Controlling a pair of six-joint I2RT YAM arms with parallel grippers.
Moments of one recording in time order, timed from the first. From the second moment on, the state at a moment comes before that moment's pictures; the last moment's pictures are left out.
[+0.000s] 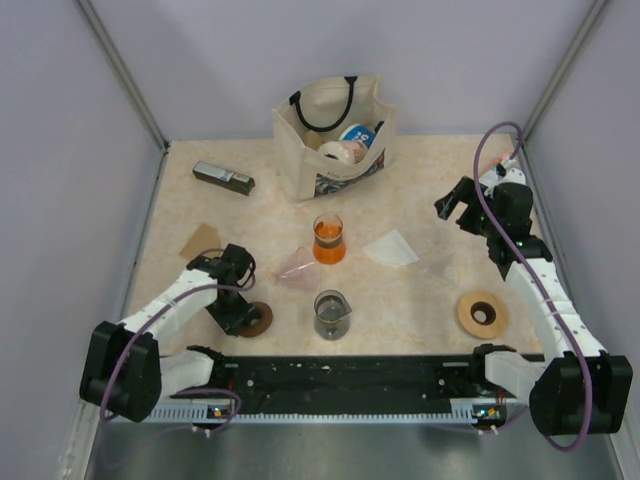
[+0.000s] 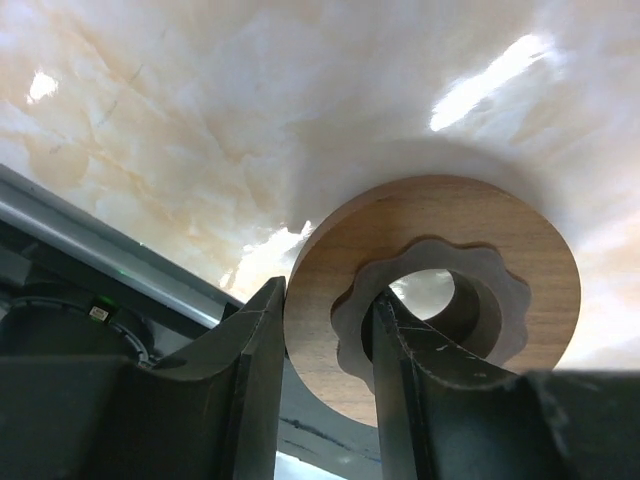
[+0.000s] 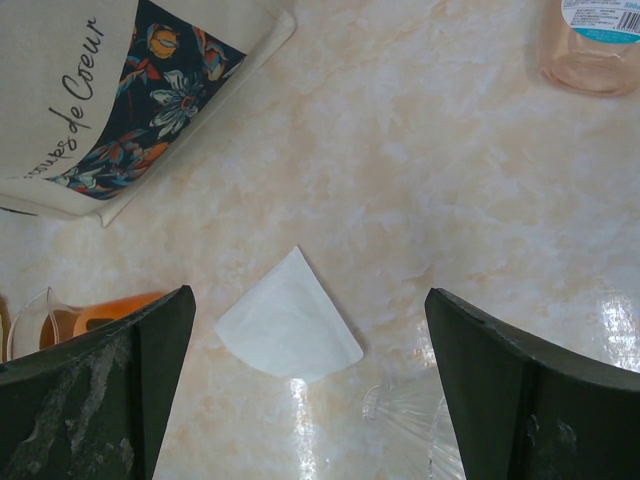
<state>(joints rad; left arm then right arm) -0.33 1.18 0.62 -1.01 -0.12 -1.11 0.03 1.07 0.81 -0.20 -0.12 0.47</state>
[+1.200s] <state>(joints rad) -0.54 1.81 1.69 -0.80 -0.08 -0.54 0.03 1.06 0.81 -0.21 -0.16 0.47</state>
